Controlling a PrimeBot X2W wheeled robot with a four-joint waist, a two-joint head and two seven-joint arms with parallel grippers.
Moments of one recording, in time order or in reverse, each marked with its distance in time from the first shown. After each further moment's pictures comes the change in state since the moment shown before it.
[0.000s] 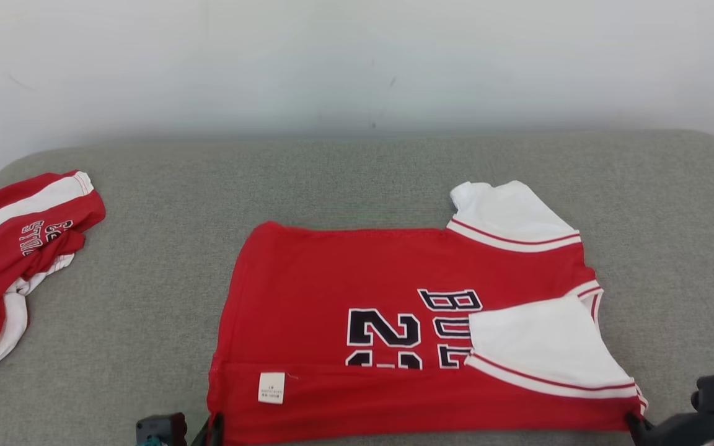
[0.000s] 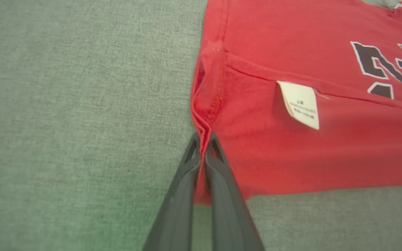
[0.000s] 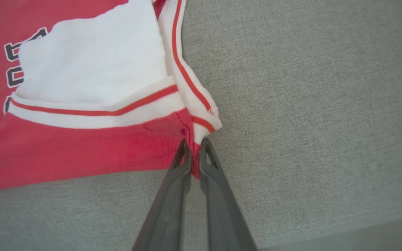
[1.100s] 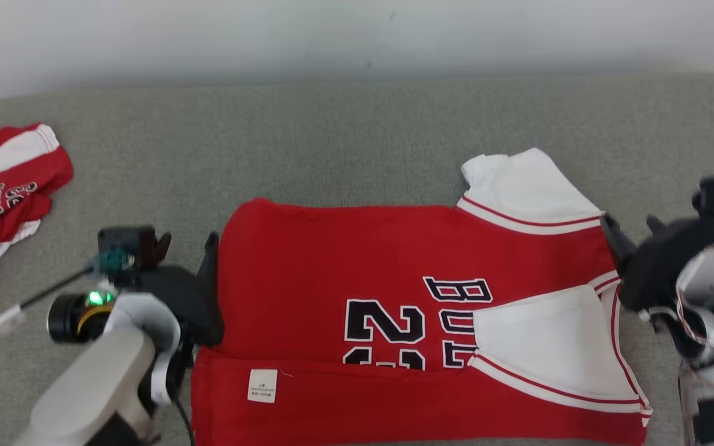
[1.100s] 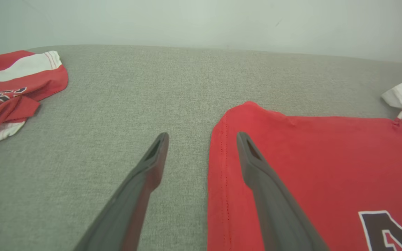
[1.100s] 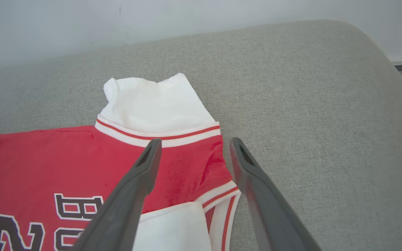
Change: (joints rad) left arm -0.349 0.097 0.026 -0.122 0.041 0.021 0.181; right arm -0.433 -0.076 0.059 0.046 -0.027 0.001 0.060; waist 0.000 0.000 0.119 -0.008
